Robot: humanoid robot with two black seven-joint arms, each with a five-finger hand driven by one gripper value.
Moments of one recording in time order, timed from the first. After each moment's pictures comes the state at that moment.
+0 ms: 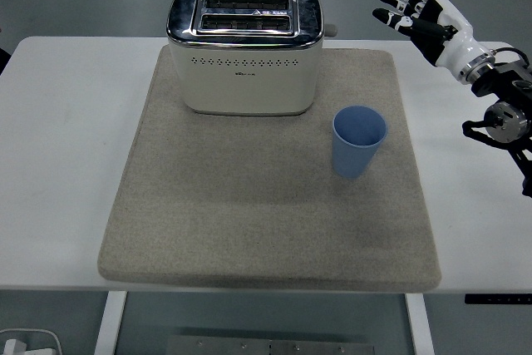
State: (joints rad) left arm -0.02 0.00 -0.06 -0.15 -0.04 -0.11 0.10; right arm 1.01 -0.26 0.57 0.56 -0.39 0.31 0.37
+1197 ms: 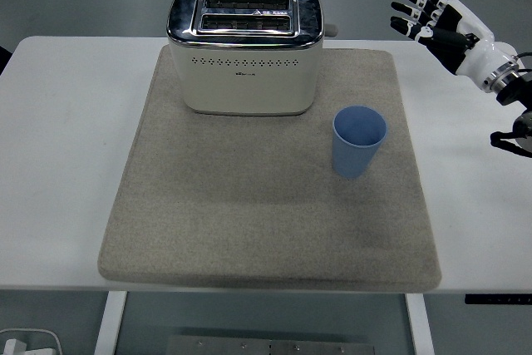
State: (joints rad) left arm -0.02 0.00 -0.06 -0.14 -0.04 -0.10 0.10; right arm 0.94 -0.41 0.57 0.71 -0.40 0.36 0.37
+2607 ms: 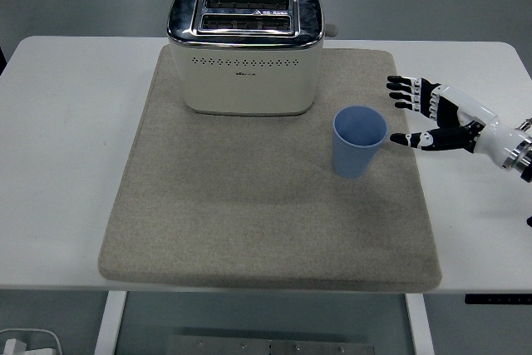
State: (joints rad) left arm -0.02 0.00 -0.06 -0.14 -0.04 -0.10 0.10; right arm 0.65 -0.66 0.56 1.17 -0.82 0.20 0.42
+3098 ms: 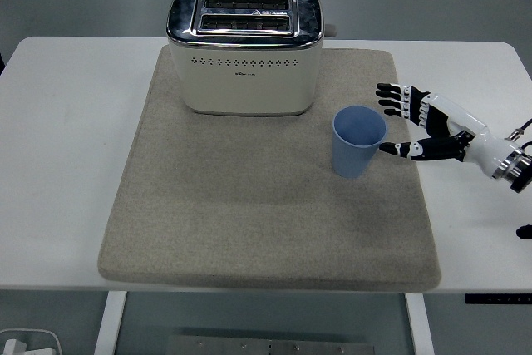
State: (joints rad) left arm -0.02 0.00 -0.06 -0.14 -0.04 -0.10 0.10; right arm 0.62 -0.66 0.56 1.24 -0.82 0.15 0.42
